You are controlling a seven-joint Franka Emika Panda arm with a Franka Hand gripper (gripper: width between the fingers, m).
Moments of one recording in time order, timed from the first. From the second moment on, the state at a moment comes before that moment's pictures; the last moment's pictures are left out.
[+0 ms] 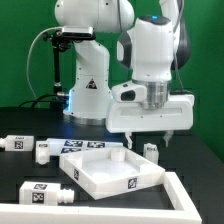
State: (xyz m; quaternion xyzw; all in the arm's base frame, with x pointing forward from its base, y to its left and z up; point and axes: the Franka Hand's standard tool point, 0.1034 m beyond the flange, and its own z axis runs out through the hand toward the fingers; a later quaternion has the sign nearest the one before) arm 0.400 0.114 0.042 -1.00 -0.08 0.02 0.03
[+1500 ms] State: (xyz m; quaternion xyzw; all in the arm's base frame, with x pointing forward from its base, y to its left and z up) arm 0.453 0.000 0.020 -0.97 -0.25 0.00 0.03
